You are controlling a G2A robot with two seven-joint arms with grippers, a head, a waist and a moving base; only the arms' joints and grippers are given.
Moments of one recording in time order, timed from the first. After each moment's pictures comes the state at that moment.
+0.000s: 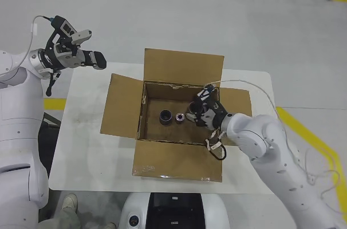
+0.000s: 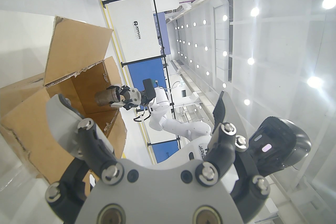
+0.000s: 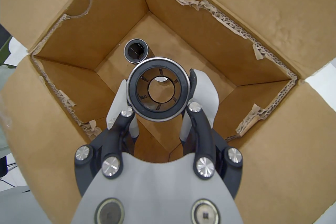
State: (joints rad) left arm 0.68 -0.98 -1.54 -1.07 -0.54 -0.02 -1.46; right arm -1.06 -1.17 1.01 -1.86 -0.88 -0.08 0.93
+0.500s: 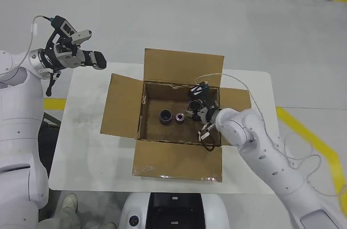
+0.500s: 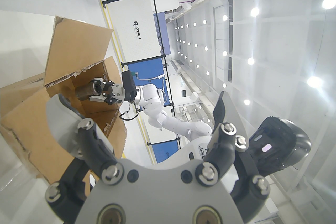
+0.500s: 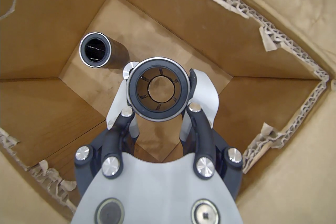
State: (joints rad) left arm 0.68 -0.98 -1.54 -1.07 -0.54 -0.02 -1.46; right arm -0.94 -1.22 0.88 -1.64 -0.93 0.04 0.92
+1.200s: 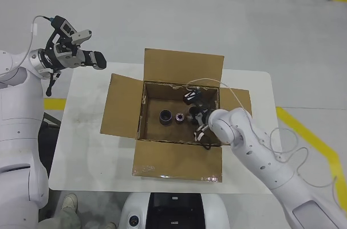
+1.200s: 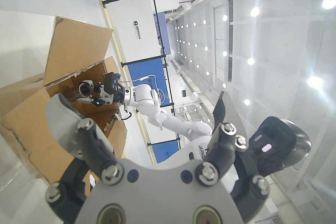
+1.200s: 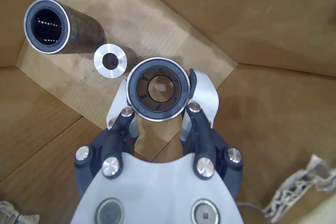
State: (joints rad) left arm 0.68 -0.98 -1.54 -1.07 -0.54 -0.02 -1.46; right arm -0.88 -1.26 0.79 -1.52 -1.00 0.05 0.99
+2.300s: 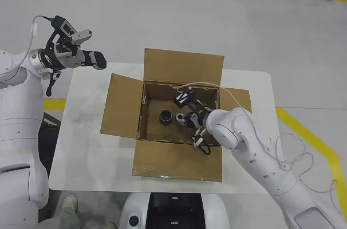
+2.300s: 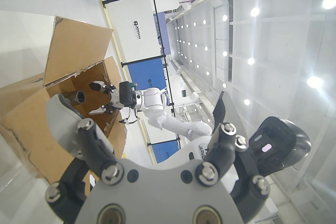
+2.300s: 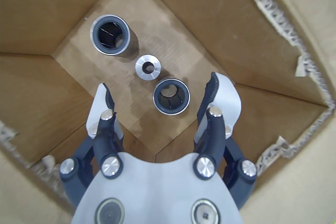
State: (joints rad) left arm 0.68 -0.98 -1.54 -1.07 -0.54 -0.02 -1.46; right arm -0.94 -1.26 0.85 -1.74 -1.06 -0.06 1.06
